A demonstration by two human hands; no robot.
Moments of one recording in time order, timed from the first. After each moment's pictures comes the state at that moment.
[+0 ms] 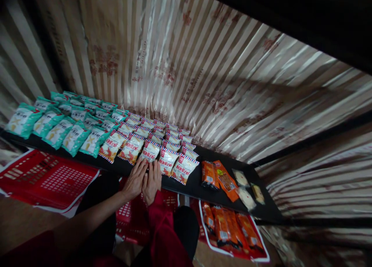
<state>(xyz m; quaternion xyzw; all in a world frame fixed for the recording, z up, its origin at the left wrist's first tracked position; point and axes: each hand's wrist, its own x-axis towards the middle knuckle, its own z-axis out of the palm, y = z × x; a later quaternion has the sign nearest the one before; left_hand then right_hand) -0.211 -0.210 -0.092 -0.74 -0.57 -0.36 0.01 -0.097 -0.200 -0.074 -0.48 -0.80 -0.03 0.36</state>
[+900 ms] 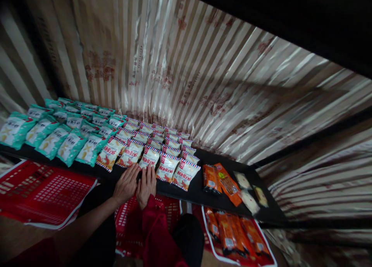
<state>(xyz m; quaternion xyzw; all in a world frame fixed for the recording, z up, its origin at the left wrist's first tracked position) -0.252 -0.201 -0.109 -0.74 -0.56 -0.35 0.12 -0.125 -0.191 -0.094 -0.47 -0.81 -0.07 0.34</state>
